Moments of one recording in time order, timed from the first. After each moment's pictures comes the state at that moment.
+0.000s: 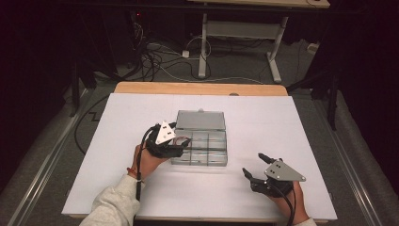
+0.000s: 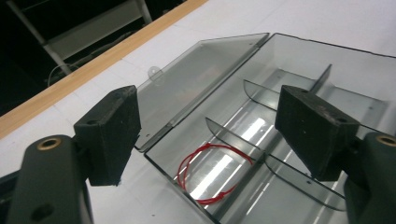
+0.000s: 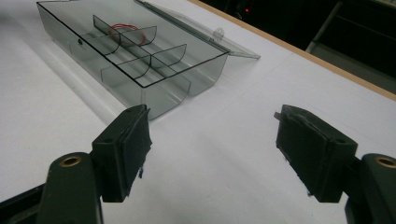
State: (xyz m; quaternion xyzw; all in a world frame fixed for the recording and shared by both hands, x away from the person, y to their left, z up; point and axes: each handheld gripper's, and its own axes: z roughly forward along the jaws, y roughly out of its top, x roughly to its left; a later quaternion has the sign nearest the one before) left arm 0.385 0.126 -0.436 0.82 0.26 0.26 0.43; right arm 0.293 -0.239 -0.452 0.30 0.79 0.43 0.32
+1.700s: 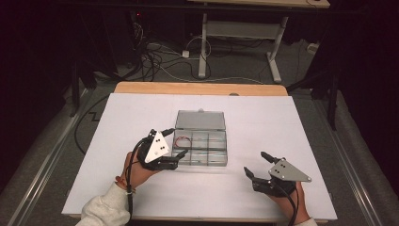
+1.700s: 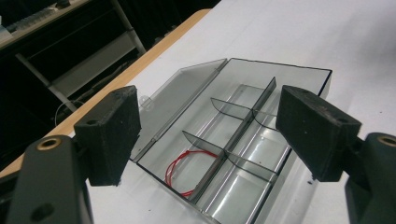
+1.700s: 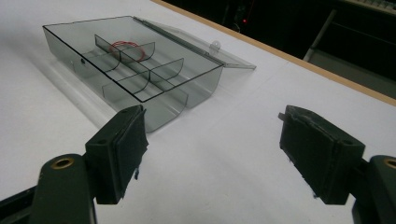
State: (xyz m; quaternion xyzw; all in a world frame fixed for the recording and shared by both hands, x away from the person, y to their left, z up) left arm 0.335 0.139 -0.412 0.82 0.19 0.29 0.45; right arm 0.291 -0.244 -0.447 0.31 0.77 0.46 0.32
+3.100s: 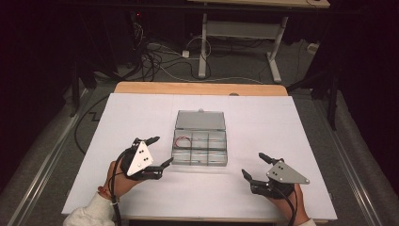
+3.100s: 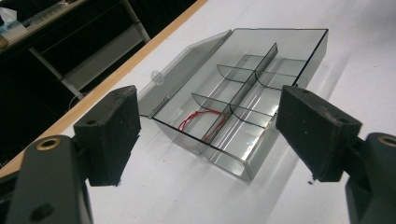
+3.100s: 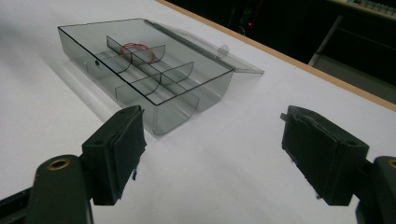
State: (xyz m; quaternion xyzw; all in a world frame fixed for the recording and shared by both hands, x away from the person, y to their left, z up) left arm 0.310 0.177 -0.424 0.82 0.19 0.31 0.44; right arm 0.287 -0.238 -0.446 0.29 0.78 0.46 0.32
